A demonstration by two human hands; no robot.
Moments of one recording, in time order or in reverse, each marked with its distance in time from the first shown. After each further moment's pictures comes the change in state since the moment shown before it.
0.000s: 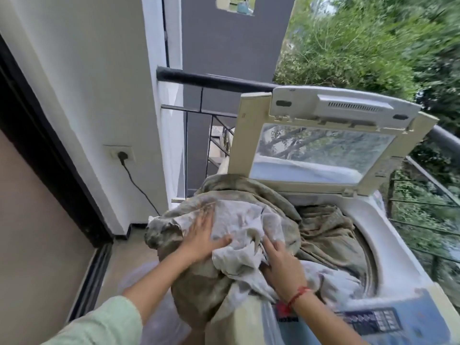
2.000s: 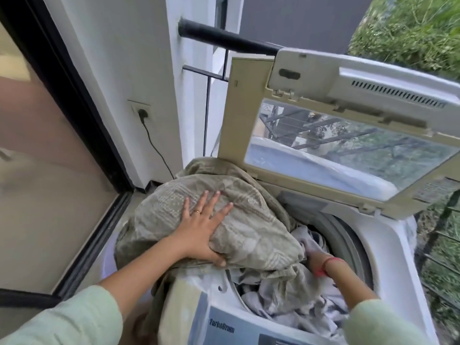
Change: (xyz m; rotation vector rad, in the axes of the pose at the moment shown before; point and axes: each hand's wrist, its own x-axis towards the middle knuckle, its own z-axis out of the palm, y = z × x) left_hand 0.022 0.050 0.070 0.575 -0.056 0.008; right_hand 0.108 0.262 0.064 -0.261 -0.815 -0.138
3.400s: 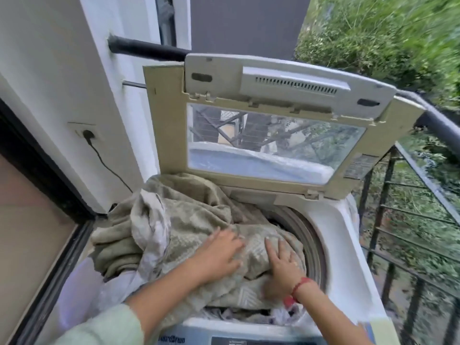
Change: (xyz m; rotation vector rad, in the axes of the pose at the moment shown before) left_hand 0.045 0.138 0.013 -0.004 0.034 0.268; right_hand -0.084 -0.035 0.014 0.374 0.177 0.168
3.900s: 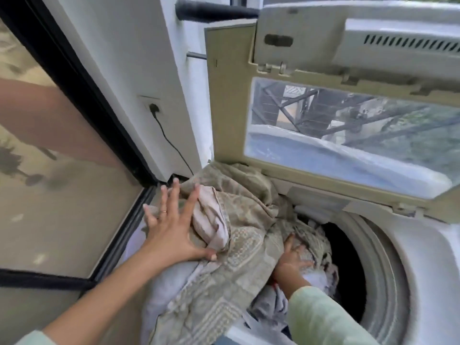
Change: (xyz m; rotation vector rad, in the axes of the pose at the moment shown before) left_hand -0.094 -0.104 -0.032 -0.105 0.125 -0.713; right_hand 0.111 -0.105 0.051 -0.096 -0.158 0.144
